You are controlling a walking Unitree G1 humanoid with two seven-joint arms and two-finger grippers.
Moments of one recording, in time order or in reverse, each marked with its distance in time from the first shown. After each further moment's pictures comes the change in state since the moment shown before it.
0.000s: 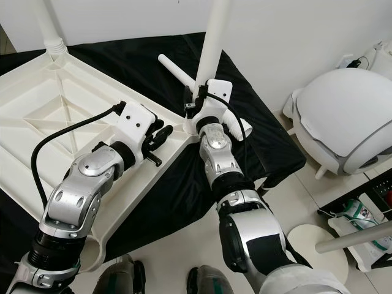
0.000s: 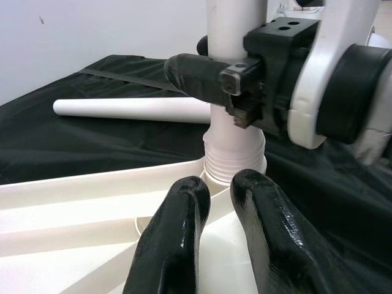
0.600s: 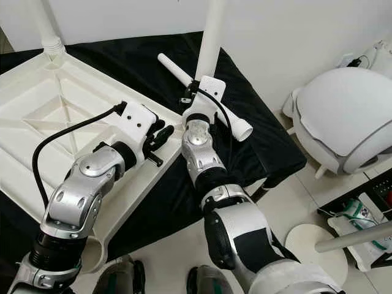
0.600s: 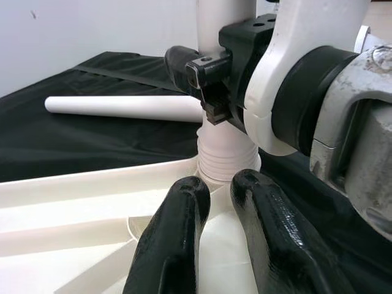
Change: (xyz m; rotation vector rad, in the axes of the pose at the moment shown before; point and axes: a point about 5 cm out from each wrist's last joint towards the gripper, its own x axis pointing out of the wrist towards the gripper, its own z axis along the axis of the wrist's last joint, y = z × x) left arm 0.000 -0.002 -0.001 -0.009 0.002 -0.004; right arm 0.002 0.025 0.005 0.030 0.020 -0.229
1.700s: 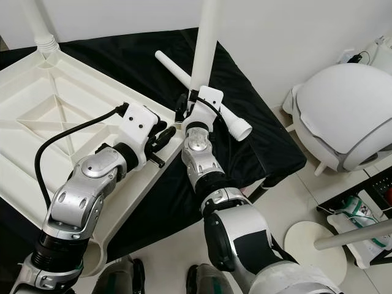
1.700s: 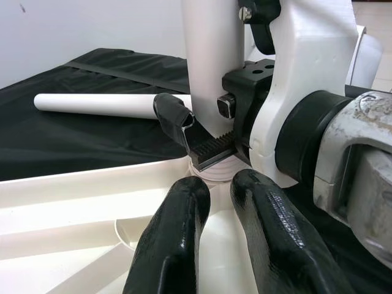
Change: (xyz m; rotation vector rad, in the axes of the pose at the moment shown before) left arm 0.001 -0.003 0.001 -0.009 -0.007 -0.008; right arm -0.001 -0.009 -0.014 -0.014 0.038 0.076
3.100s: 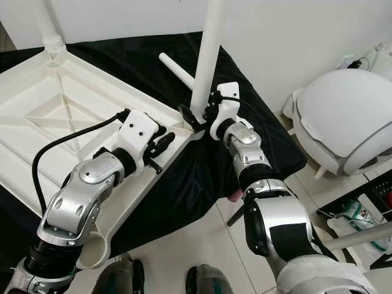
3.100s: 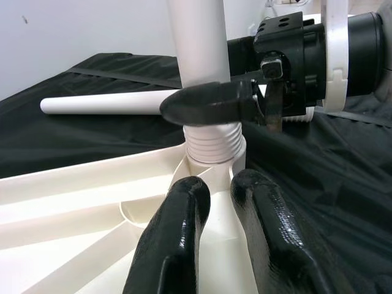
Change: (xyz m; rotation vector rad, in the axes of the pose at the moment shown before) left arm -0.007 -0.003 -0.005 0.059 0.013 -0.030; right arm 0.011 -0.060 0.008 -0.123 0.037 0.653
